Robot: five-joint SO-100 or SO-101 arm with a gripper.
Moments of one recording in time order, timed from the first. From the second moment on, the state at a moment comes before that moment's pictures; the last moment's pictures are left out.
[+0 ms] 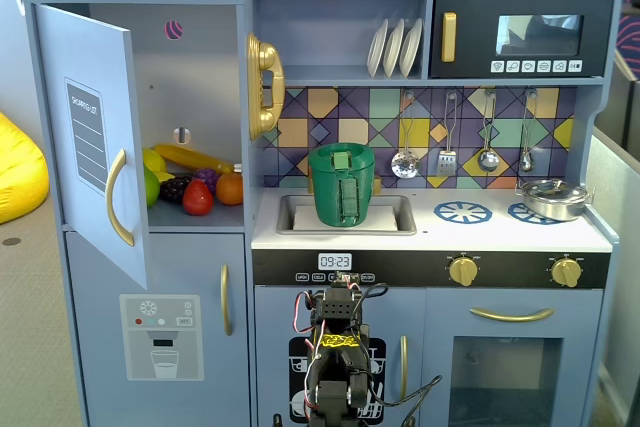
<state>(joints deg) 2.6 182.5 170.7 78.4 -88.8</state>
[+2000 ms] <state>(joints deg) -97.2 135.0 117.9 18.8 -127.7</state>
